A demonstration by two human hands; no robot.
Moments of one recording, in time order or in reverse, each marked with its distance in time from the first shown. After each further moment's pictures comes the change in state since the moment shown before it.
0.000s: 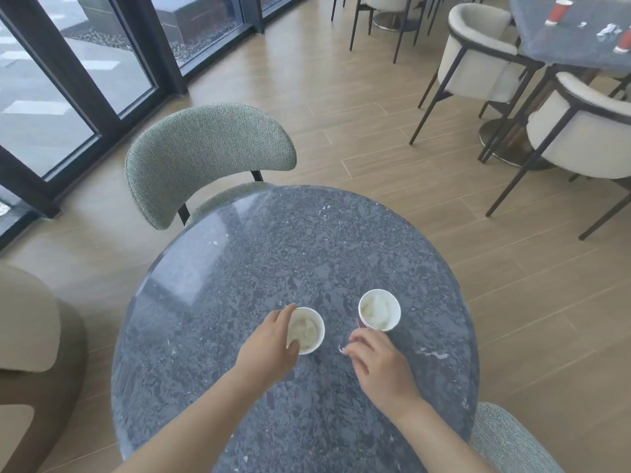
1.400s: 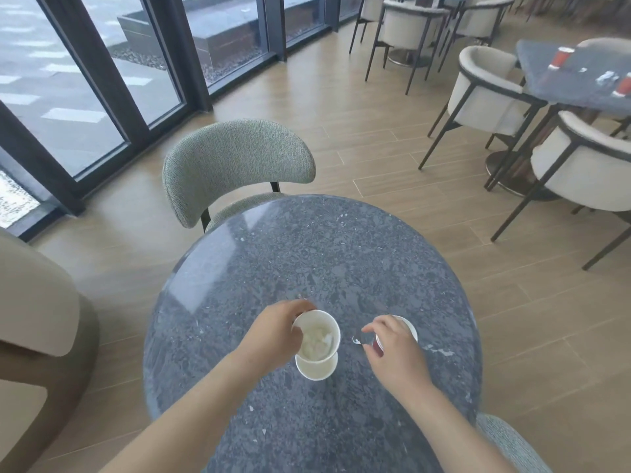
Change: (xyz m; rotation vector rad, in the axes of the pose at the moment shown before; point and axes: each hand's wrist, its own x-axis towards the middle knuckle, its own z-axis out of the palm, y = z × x) left_hand -0.057 0.006 -0.053 -0.207 0.075 0.109; right_hand -0.004 -0.036 -0.021 -0.079 -0.070 0.228
